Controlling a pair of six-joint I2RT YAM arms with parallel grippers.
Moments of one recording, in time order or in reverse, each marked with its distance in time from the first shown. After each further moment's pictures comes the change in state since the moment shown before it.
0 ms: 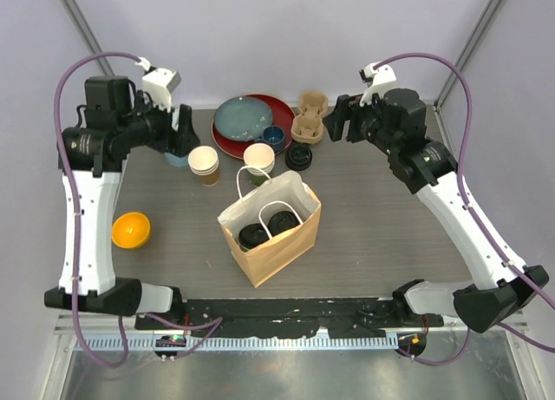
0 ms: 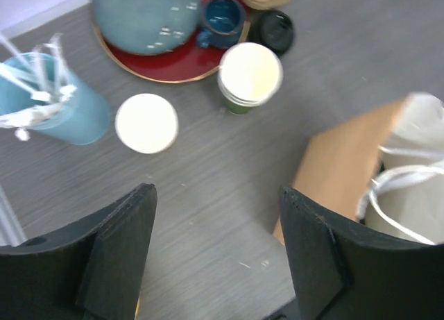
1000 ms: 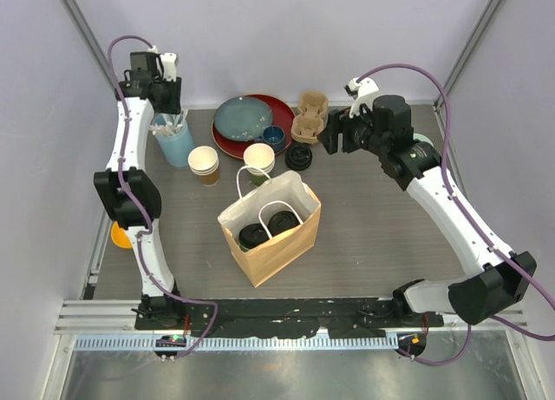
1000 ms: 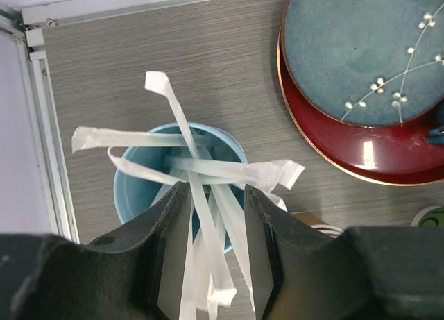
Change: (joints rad) left arm 0.193 0.774 0.288 0.355 -0.293 -0.028; right arm -0.072 0.048 -0.116 0.041 -0.184 -0.076
